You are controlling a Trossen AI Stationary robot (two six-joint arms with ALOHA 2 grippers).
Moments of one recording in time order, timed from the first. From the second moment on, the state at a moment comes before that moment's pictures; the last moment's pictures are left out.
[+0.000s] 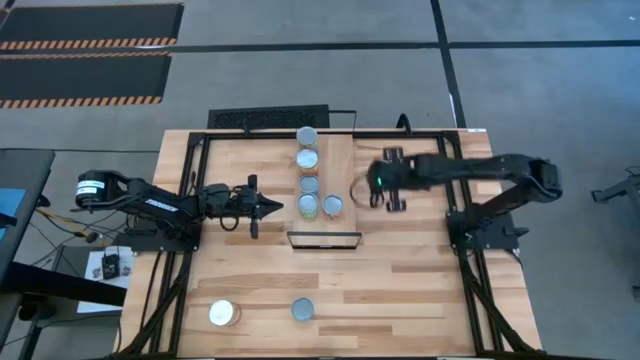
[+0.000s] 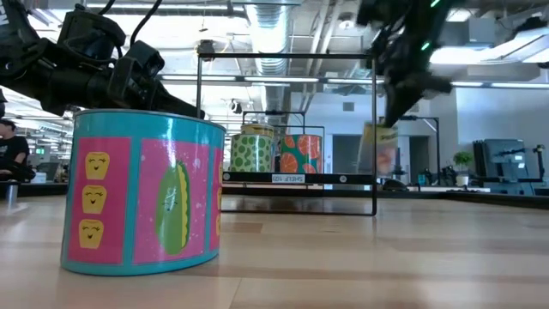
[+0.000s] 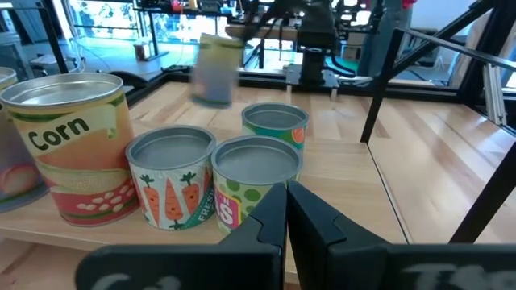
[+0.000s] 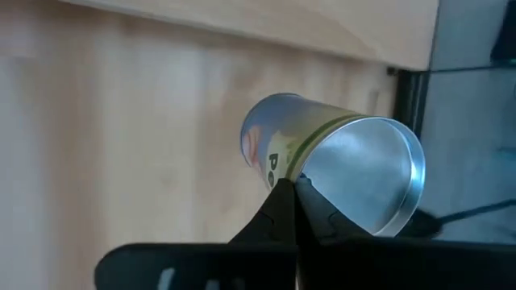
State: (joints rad) left arm 0.18 1.25 0.11 1.01 0.07 -0.04; right arm -0.16 1.38 1.07 -0.91 0.41 -0.32
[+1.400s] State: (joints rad) left arm 0.18 1.25 0.11 0.99 0.09 -0.04; right arm -0.53 1.59 1.09 -0.65 0.23 -0.60
